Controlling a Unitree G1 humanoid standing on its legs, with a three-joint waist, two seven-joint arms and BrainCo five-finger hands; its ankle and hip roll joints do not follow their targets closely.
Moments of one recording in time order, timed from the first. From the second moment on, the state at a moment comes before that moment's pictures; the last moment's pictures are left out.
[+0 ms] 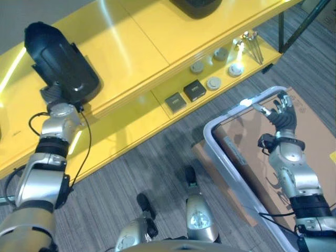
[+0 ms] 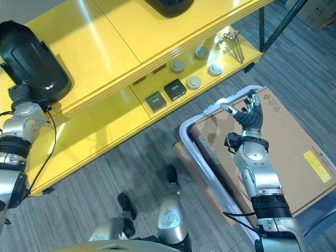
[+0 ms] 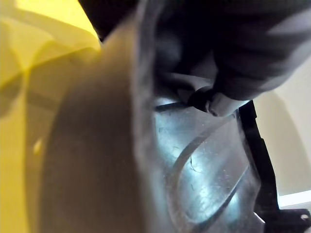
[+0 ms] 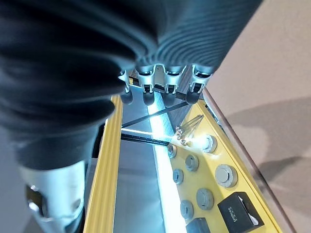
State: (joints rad) left arm -0.84 0.62 -0.12 0.77 -0.60 0.20 0.69; right arm -0.22 -0.69 -0.02 0.06 0.51 0.03 -0.38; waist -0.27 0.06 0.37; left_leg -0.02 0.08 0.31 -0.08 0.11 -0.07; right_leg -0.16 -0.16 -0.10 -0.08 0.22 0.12
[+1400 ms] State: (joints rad) left arm -0.96 0.69 -0.14 0.88 -0.52 0.25 0.69; right arm -0.26 -0.70 0.03 0.10 0.56 0.05 -0.38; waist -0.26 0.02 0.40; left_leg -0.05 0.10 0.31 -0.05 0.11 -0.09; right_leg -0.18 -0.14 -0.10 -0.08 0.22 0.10
